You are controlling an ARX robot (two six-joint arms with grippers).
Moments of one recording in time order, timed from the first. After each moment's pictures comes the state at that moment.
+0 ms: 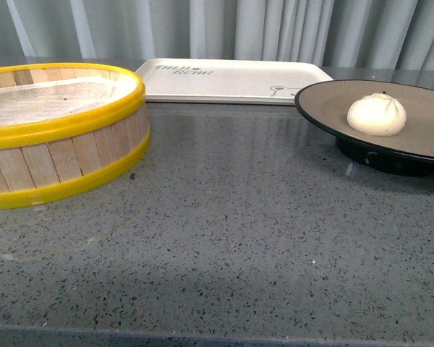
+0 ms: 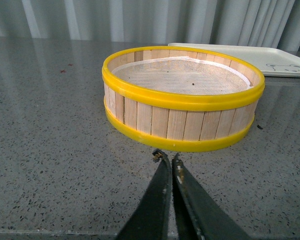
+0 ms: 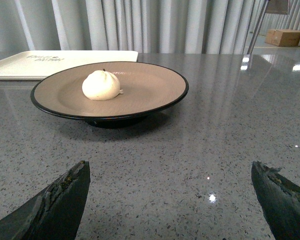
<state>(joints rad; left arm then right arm) 0.00 0.00 0.03 0.00 0.00 0.00 0.00 0.00 0.01 0.00 0.00 0.00</state>
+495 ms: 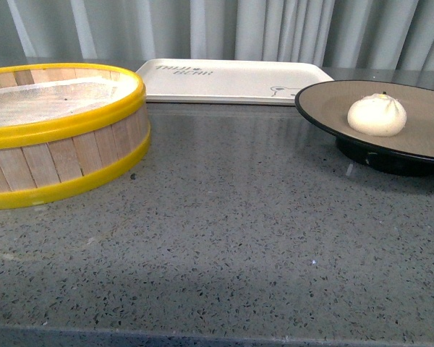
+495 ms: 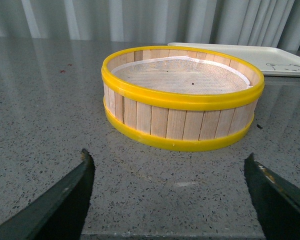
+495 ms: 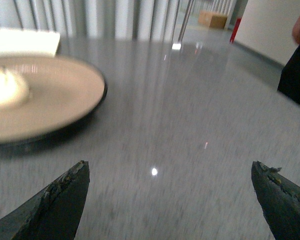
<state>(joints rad) 0.00 0.00 0.03 0.00 0.00 0.00 -0.16 0.40 0.25 0.15 0.13 -0.09</state>
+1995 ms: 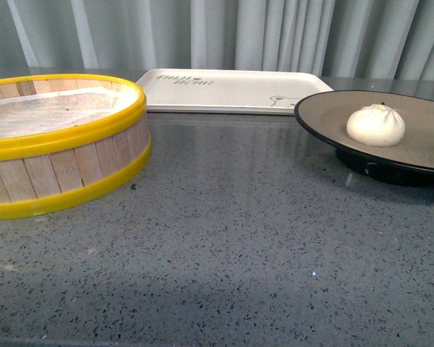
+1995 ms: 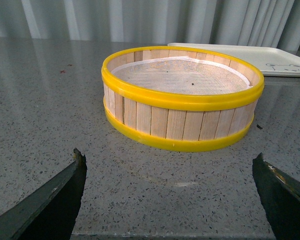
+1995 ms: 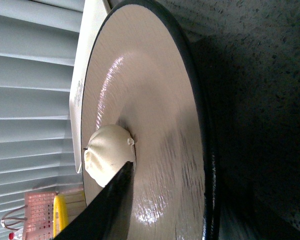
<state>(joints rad) 0.00 0.00 0.03 0.00 0.00 0.00 -0.19 1.46 0.70 0.30 -0.51 1.06</state>
